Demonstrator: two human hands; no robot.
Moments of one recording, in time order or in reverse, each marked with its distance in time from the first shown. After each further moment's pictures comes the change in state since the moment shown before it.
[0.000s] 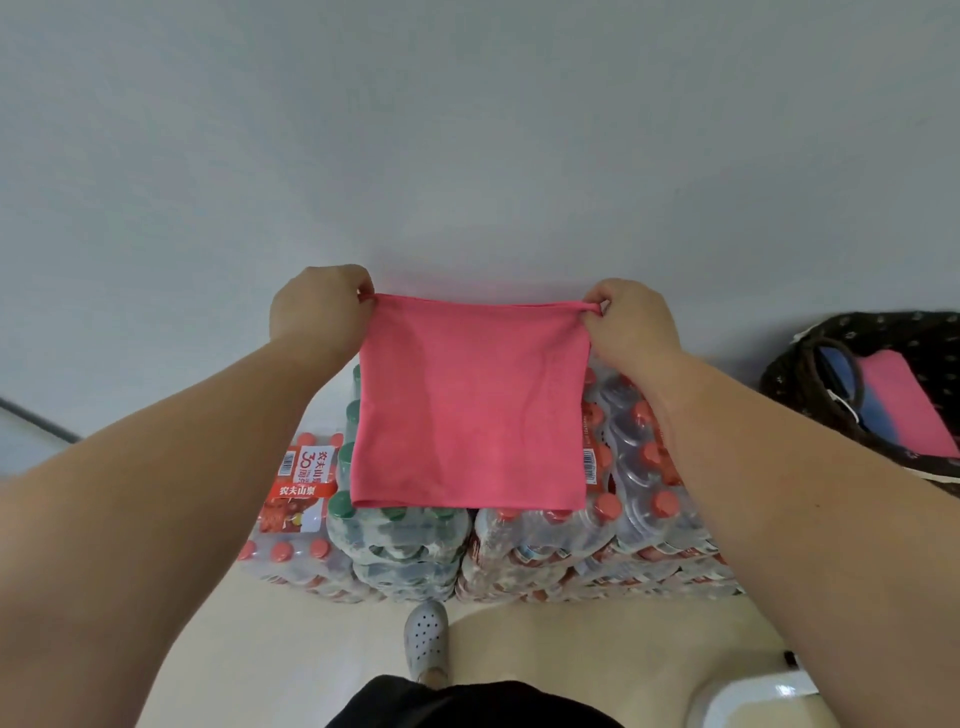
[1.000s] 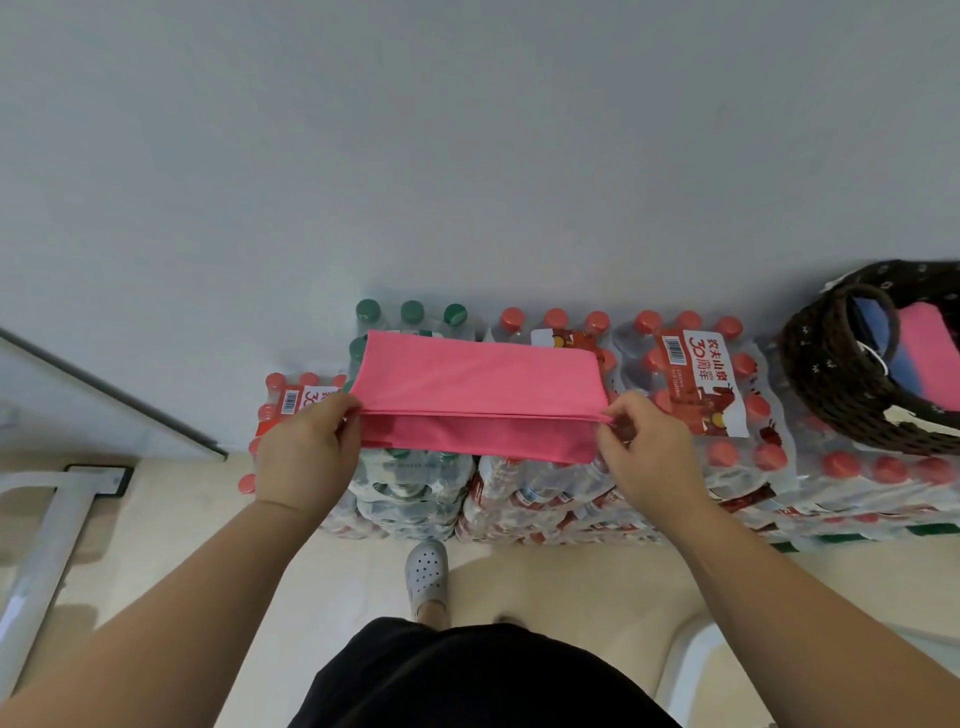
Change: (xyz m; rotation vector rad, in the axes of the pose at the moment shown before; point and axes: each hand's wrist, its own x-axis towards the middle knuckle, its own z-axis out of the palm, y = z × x) left_hand -0.184 -0.066 0.071 -0.112 0.099 0.054; right_hand -0.171 0.067 0.050 0.144 -0.107 -0.030
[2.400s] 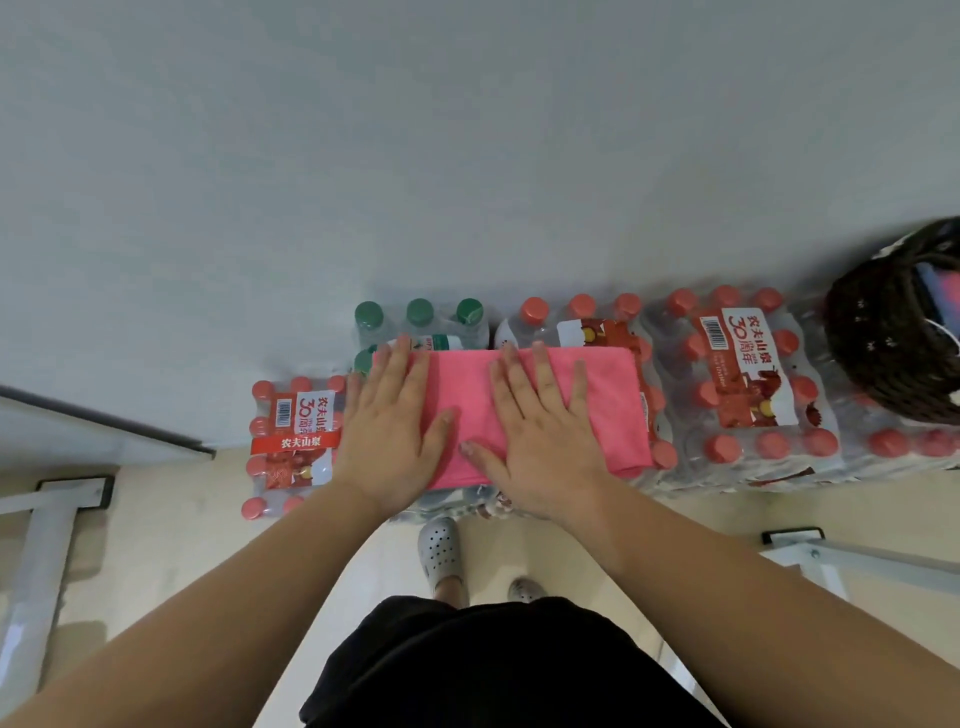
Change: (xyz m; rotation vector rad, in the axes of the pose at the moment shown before) left_hand 0.053 0.010 0.047 -0.022 -0.459 0.141; right_hand 0.042 -0.096 0.106 -0.736 -0.391 -0.154
